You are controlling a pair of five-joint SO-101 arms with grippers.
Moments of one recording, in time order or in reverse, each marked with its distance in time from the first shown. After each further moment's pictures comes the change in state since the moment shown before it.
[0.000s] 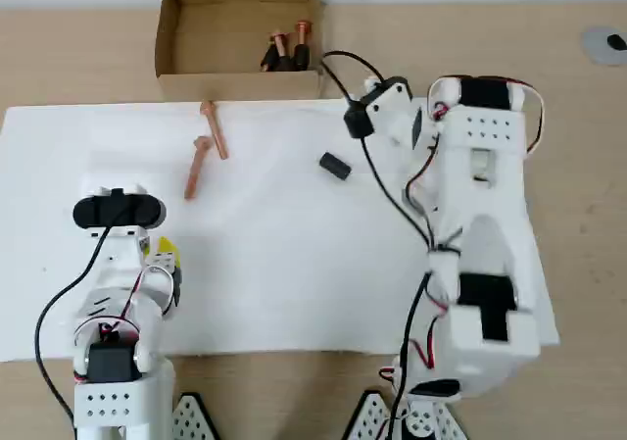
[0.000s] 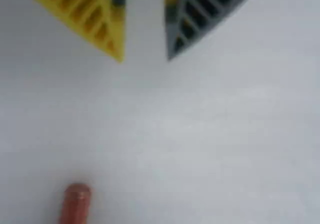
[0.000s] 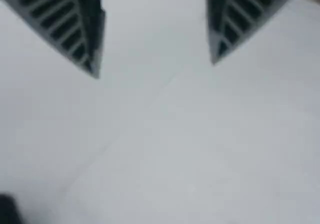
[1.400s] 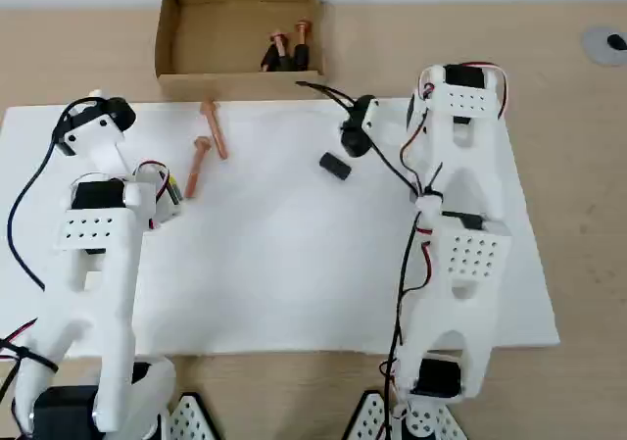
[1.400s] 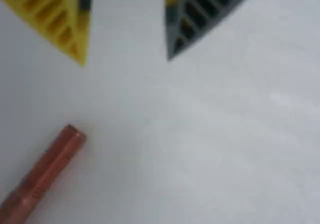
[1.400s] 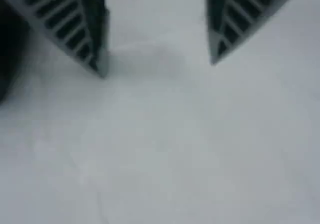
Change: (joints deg) left arm 0.0 78.5 -54.7 2.9 23.5; right arm 0.9 37.5 -31.7 0.4 28.1
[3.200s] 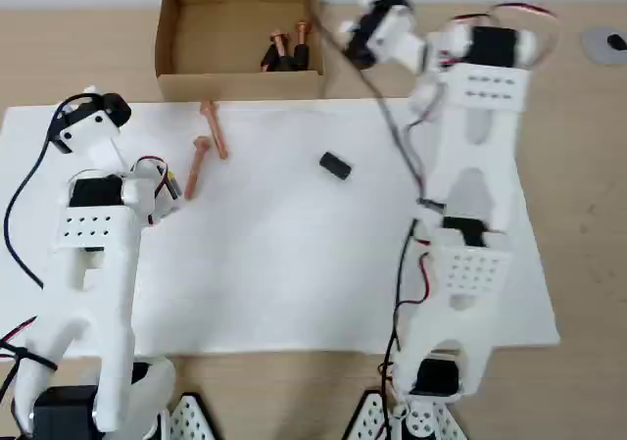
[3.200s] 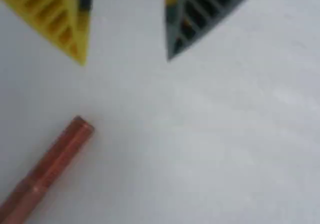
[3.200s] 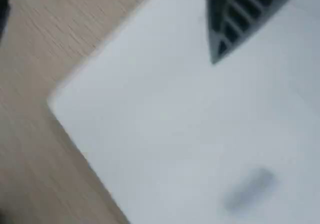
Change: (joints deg) left arm 0.0 0.1 -2.3 1.3 1.8; right arm -4.6 -10.8 -20.2 -2.3 -18.1
